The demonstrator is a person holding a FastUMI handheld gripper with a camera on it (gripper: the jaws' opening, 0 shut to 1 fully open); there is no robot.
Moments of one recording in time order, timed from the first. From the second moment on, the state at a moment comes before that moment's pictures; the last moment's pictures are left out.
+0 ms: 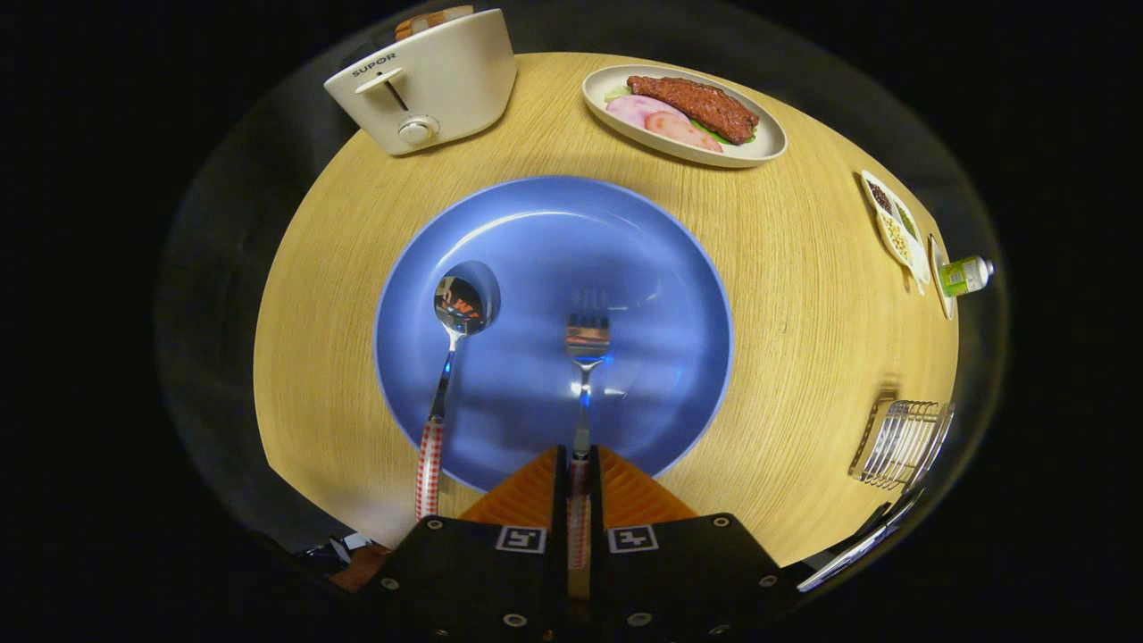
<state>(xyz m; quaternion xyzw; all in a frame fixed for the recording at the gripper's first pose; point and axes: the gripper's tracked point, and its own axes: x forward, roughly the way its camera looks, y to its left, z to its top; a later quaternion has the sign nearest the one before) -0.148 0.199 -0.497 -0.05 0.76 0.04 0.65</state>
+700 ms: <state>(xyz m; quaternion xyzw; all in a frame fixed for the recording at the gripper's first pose) -0.119 0.108 -0.410 -0.04 0.71 0.03 0.71</state>
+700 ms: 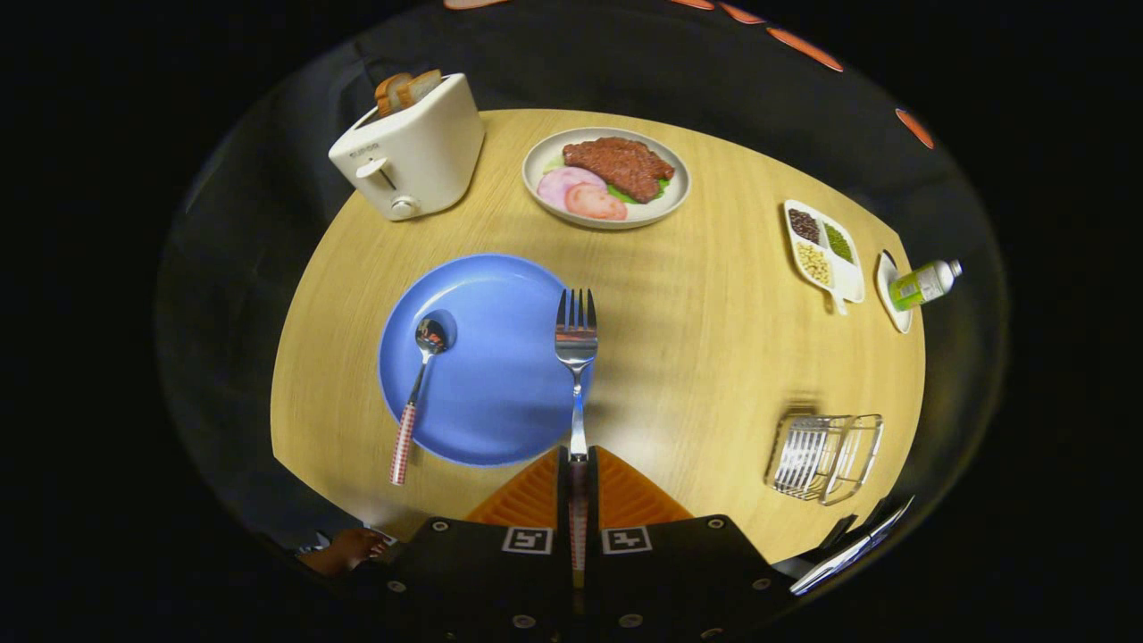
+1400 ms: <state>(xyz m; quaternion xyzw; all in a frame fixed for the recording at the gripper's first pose) -0.167 -0.071 -0.350 -0.03 0.73 -0.07 0.68</state>
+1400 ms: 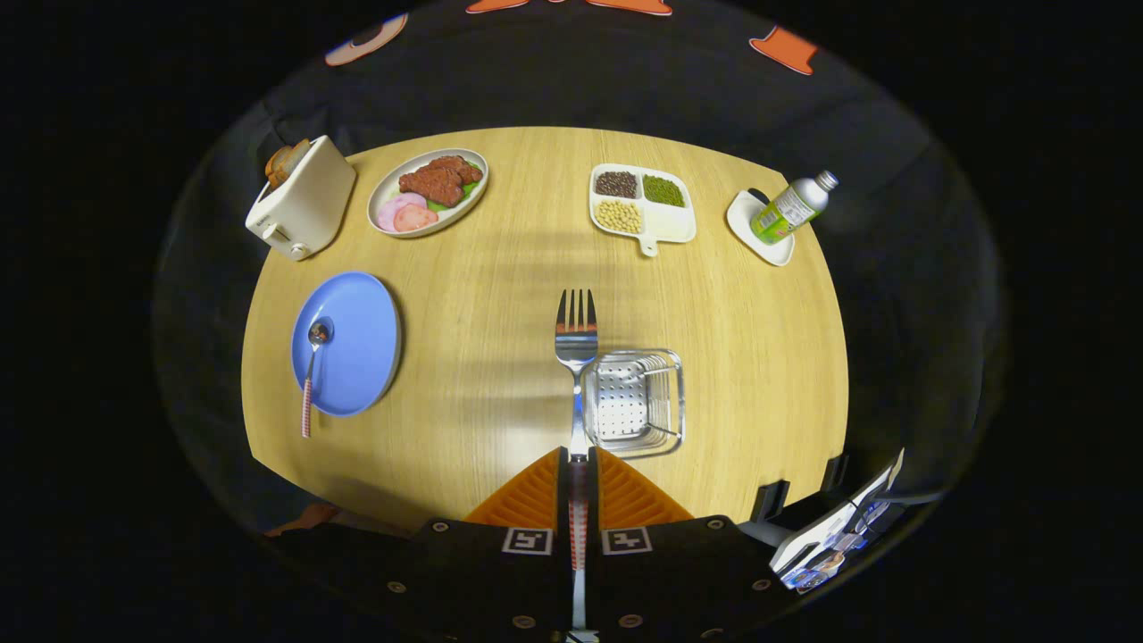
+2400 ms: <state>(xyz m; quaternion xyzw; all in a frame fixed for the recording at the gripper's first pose) -0.198 -0.124 -0.379 -0.07 0.89 0.03 0.45</state>
